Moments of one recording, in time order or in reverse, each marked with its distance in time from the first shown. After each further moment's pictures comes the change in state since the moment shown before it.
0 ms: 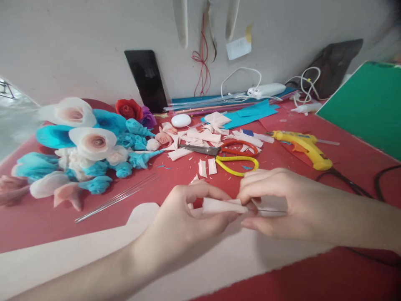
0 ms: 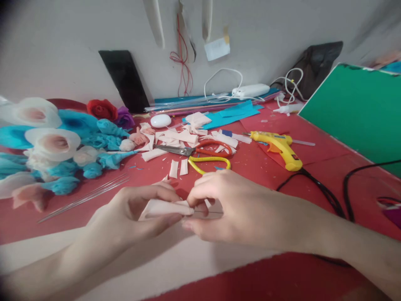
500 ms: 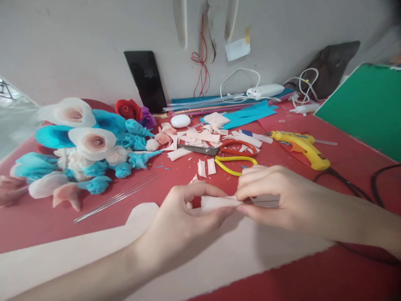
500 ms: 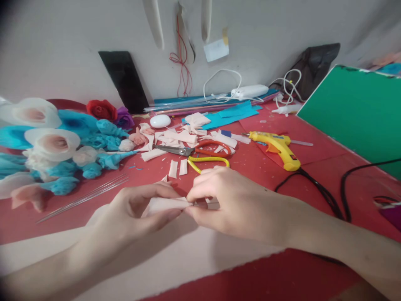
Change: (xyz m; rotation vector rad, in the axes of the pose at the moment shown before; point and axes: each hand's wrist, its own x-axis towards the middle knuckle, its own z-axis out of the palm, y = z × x) left_hand -0.002 0.002 0.005 0.107 0.019 -0.051; right_hand 0.006 0.004 0.002 -0.076 0.070 -0.109
